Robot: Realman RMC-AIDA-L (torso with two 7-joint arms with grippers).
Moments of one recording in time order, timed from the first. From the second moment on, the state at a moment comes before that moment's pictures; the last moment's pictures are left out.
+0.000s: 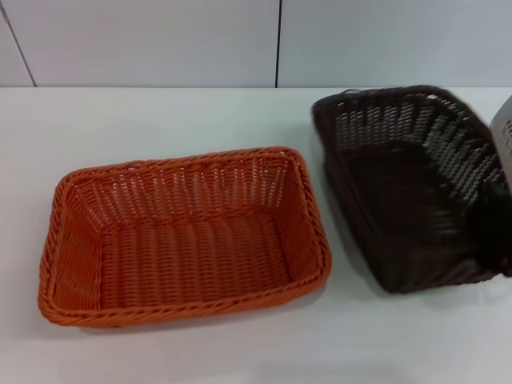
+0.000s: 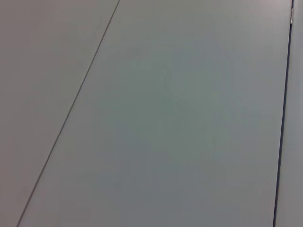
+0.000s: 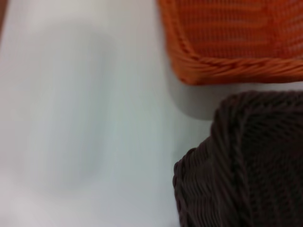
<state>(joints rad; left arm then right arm) -0.29 -2.07 -2.54 -0.54 0.53 -1.19 2.40 0.55 2.05 -1.32 -1.67 0.52 1.87 -1.41</state>
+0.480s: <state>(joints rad) -0.28 -2.07 -2.51 -0.53 0.53 -1.21 2.40 0.52 2.06 -1.35 -2.03 0.51 1.88 -1.35</state>
